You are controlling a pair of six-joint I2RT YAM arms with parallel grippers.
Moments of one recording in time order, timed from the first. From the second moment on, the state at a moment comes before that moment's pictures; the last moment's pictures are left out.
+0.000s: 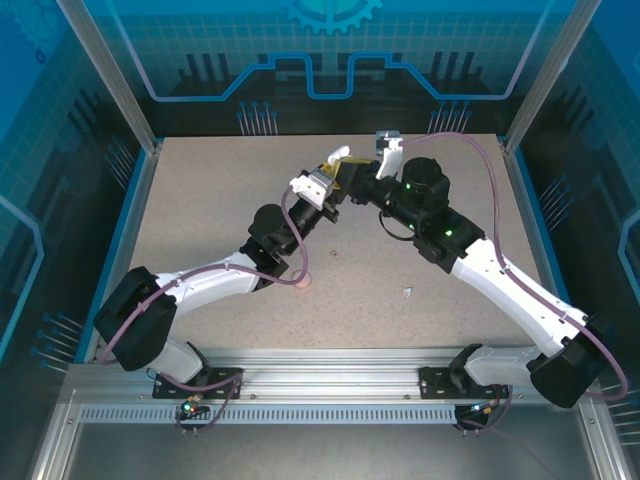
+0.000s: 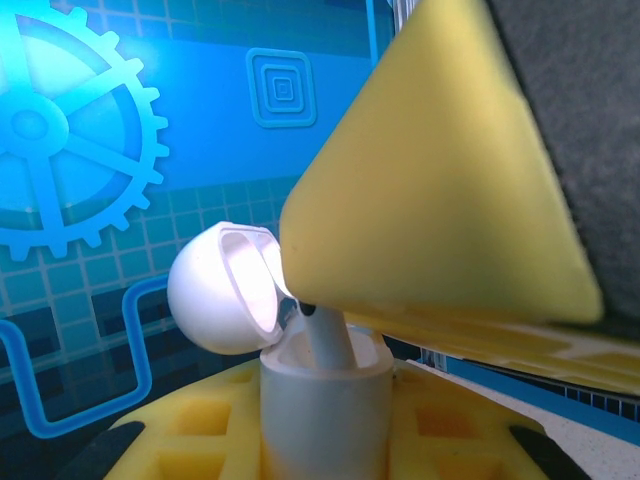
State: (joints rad) left arm -0.73 1.50 0.89 0.94 -0.11 0.15; right arm 0.65 1.25 1.21 -0.05 -0.07 0.53
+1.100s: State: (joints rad) left arm -0.73 1.50 0.89 0.91 -0.13 0.12; right arm 0.63 1.30 1.31 -0.19 -0.03 0.60
